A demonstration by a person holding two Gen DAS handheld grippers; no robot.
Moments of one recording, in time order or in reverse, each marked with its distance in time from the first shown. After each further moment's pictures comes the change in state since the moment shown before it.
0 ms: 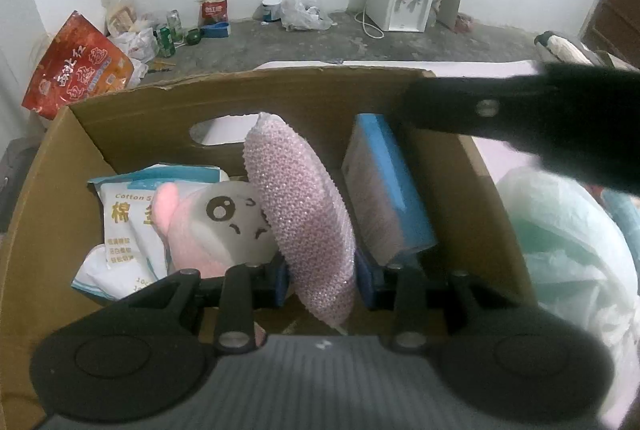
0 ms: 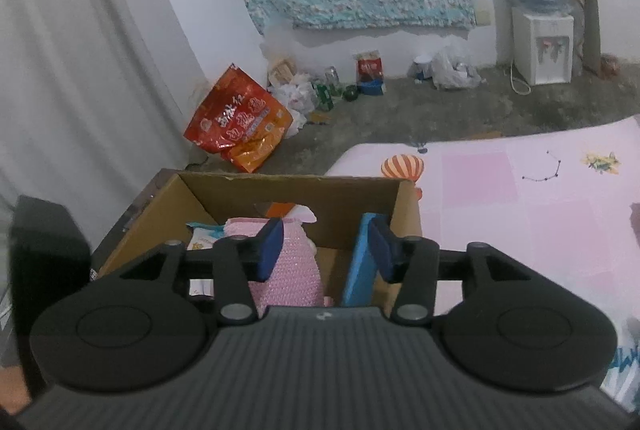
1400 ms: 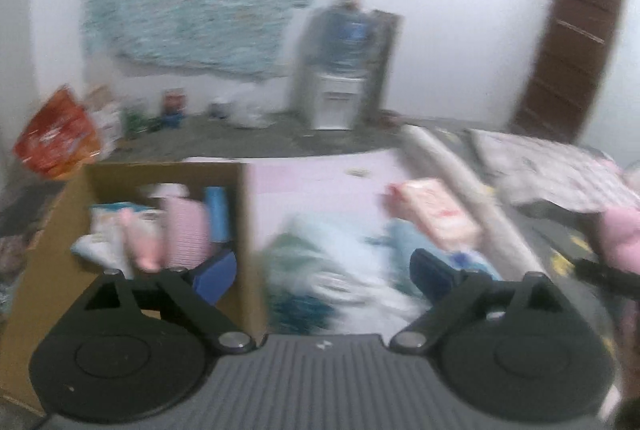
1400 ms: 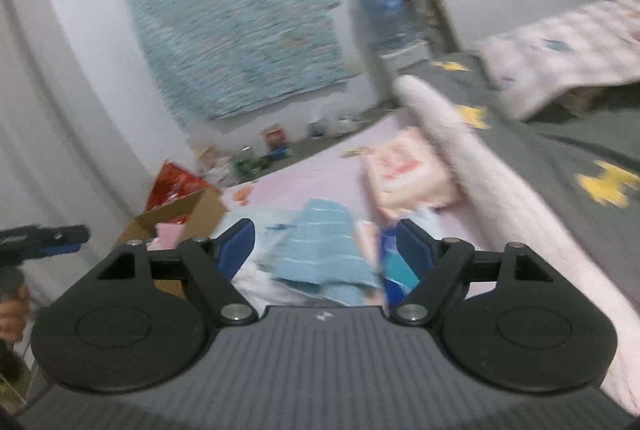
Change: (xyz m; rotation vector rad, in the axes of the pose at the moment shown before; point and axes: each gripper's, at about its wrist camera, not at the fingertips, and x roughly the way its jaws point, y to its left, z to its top) left arm -0.219 -0.137 -0.086 0.006 -0.319 -0.174; right arm -0.430 -0.282 -0.184 0.287 -0.221 -0.171
